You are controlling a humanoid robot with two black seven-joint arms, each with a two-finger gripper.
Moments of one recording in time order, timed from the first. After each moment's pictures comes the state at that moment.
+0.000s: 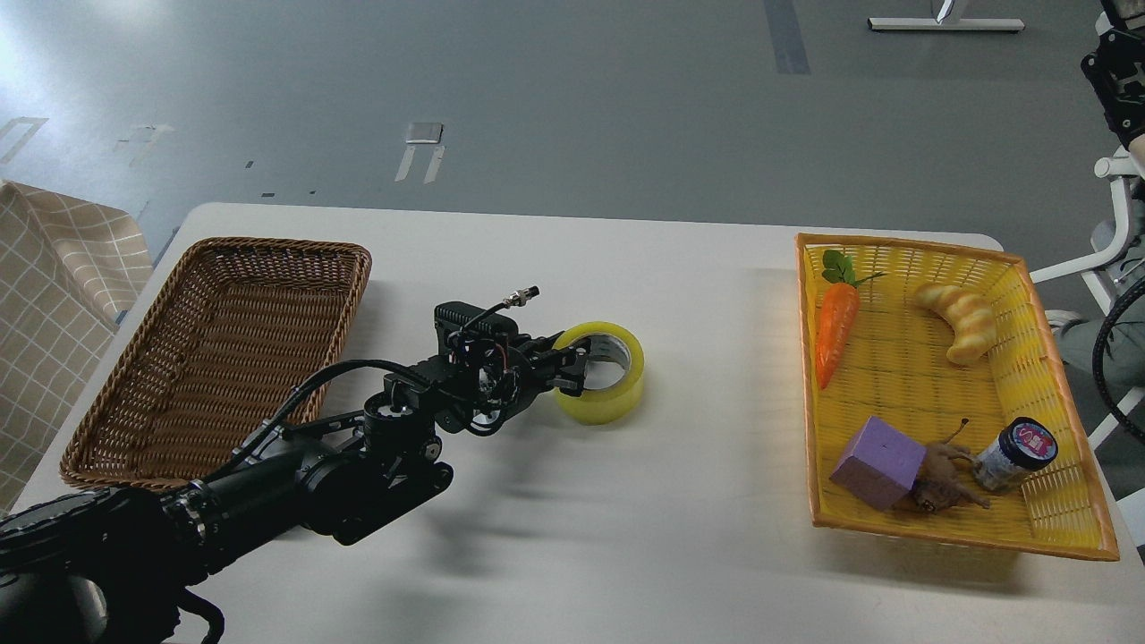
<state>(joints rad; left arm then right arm) -0.66 0.12 -0.46 -0.92 1.90 -0.02 0.03 0.37 -0.33 1.80 1.56 -0.89 0.49 0.02</state>
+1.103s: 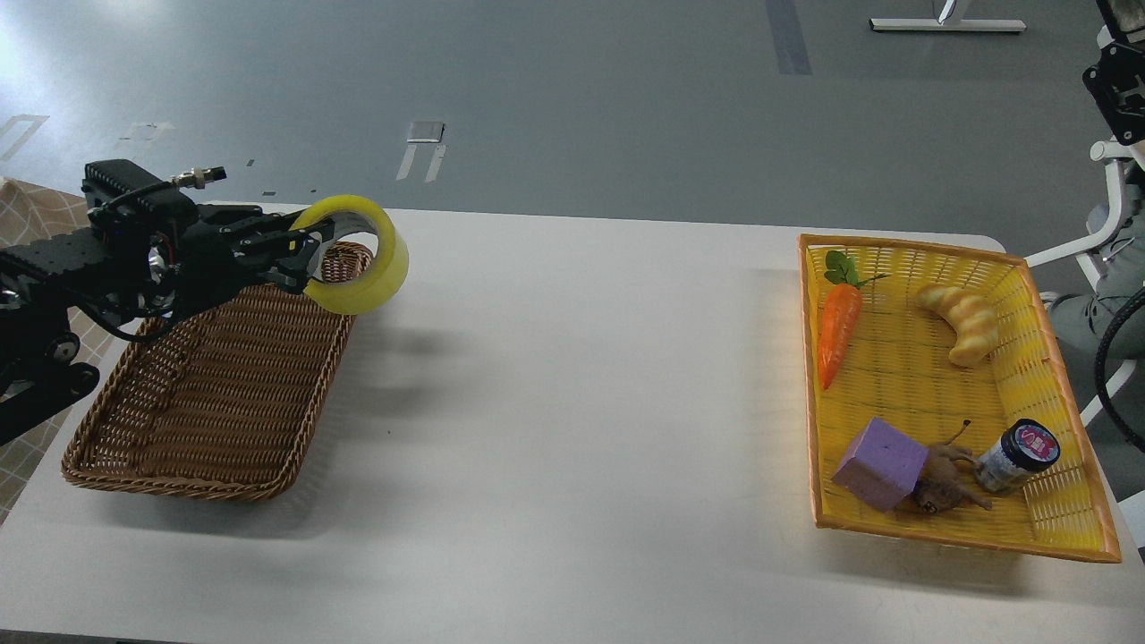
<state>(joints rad) -0.72 1.01 -0.46 -1.31 1.85 -0.01 -0.24 0.35 -0.33 1.81 1.56 -0.89 0.49 0.02</state>
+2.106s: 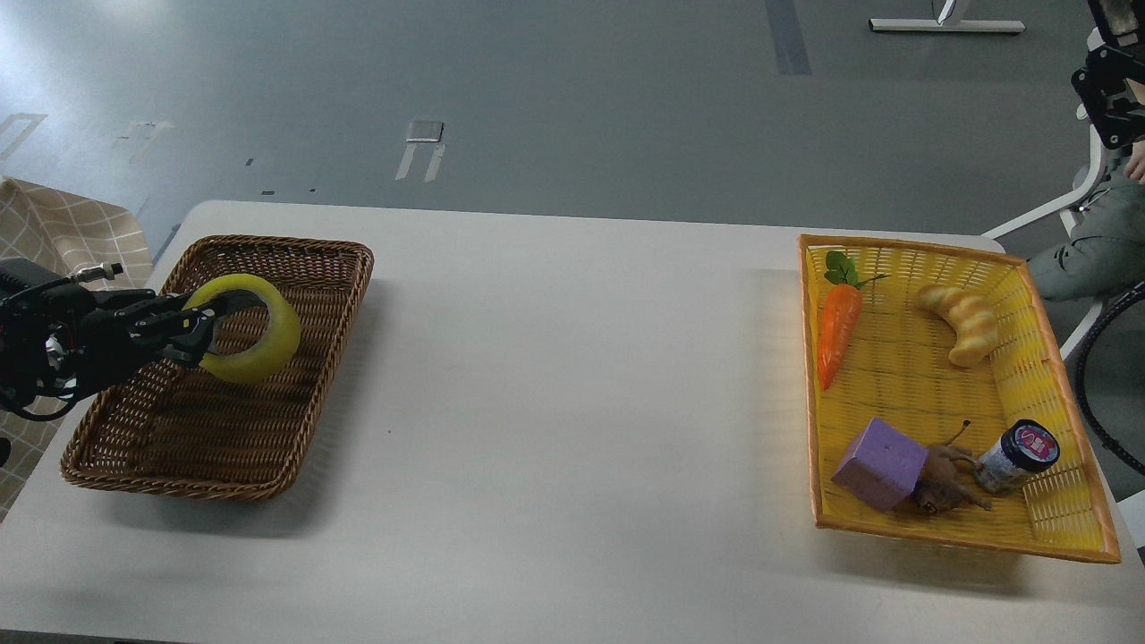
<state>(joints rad) -0.54 0.93 -0.45 -0.90 1.84 0.19 -0.44 0.34 -0.28 1.81 1.56 -0.89 0.49 0.08</state>
